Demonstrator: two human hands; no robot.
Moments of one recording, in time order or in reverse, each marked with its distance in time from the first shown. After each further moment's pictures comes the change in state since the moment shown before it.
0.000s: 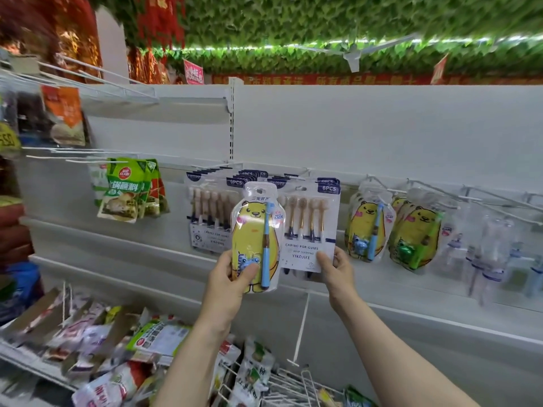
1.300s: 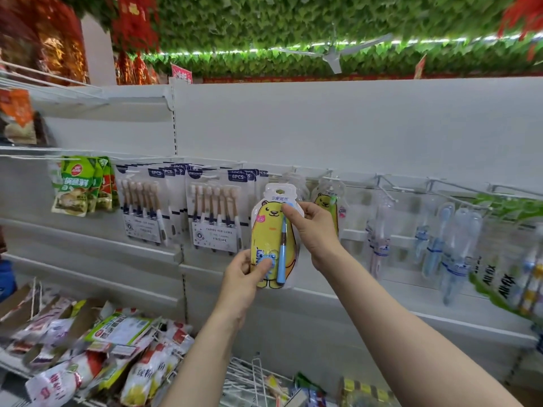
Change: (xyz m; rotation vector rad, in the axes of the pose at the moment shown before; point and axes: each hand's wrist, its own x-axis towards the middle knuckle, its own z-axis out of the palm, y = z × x) left_hand -0.061 -0.024 0.228 -0.071 -0.027 -0.079; right_hand -0.020 -0.145 -0.150 -0.049 -0.215 -0.163
